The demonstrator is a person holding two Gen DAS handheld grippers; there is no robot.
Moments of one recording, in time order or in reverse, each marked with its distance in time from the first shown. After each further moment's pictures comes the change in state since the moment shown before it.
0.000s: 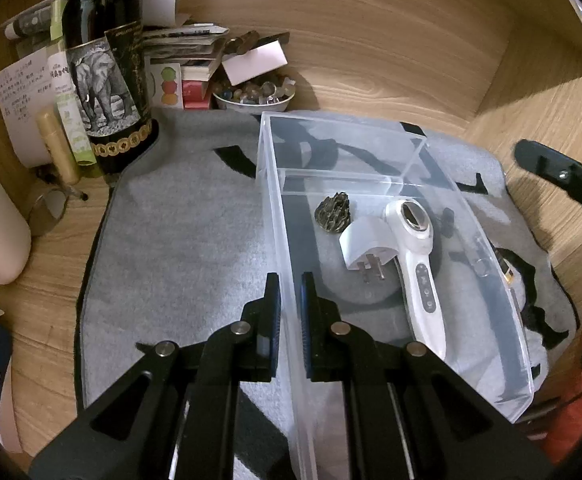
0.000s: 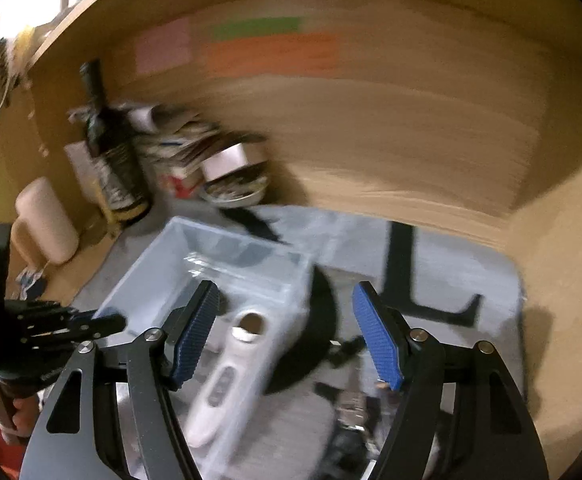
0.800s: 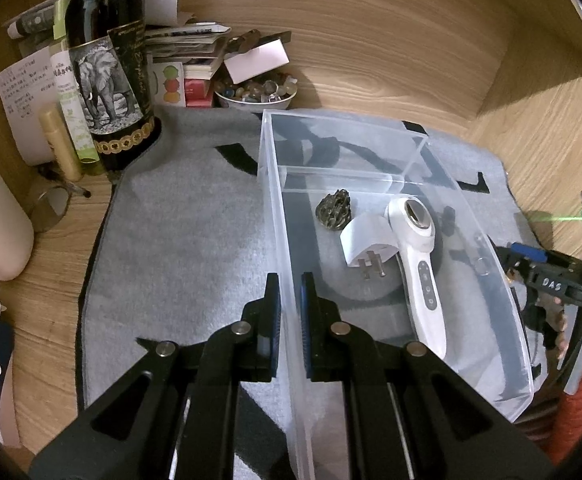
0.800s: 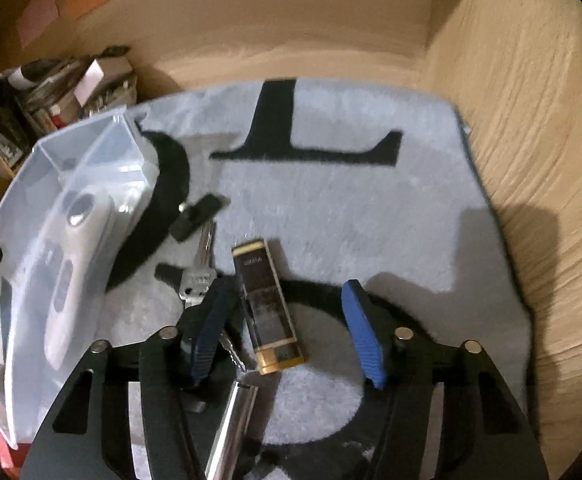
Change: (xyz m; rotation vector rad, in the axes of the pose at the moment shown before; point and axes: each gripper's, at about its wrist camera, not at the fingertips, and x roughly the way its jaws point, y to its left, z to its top) left arm 0.000 -0.005 -0.002 -0.003 0.002 0.020; right arm 0.050 -0.094 -0.093 0.219 0.279 -0.113
